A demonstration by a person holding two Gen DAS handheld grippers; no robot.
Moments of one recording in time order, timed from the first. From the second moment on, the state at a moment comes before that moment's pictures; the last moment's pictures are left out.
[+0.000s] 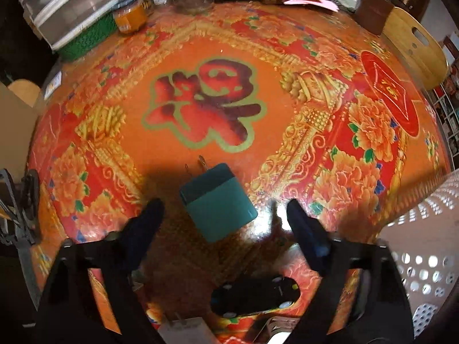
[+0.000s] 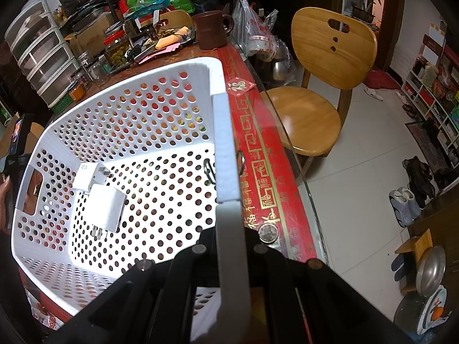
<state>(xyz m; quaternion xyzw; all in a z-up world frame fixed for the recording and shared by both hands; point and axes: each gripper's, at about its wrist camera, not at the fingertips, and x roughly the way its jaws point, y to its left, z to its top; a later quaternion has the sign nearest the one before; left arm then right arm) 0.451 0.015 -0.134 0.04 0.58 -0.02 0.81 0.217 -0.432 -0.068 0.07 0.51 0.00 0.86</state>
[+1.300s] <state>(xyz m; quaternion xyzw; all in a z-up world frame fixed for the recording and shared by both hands) 0.310 -0.089 0.036 0.21 0.35 -0.04 0.91 0.216 -0.430 -0.068 0.07 0.51 0.00 0.86</state>
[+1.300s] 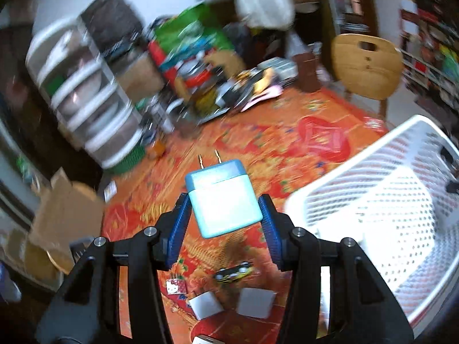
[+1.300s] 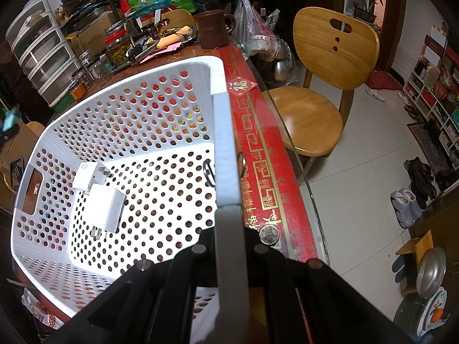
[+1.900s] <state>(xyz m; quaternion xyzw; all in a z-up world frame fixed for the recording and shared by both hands) 0.290 -0.287 -0.068 0.36 0.46 -0.19 0.79 0.217 -0.430 -0.068 0.07 0.51 0.00 0.86</state>
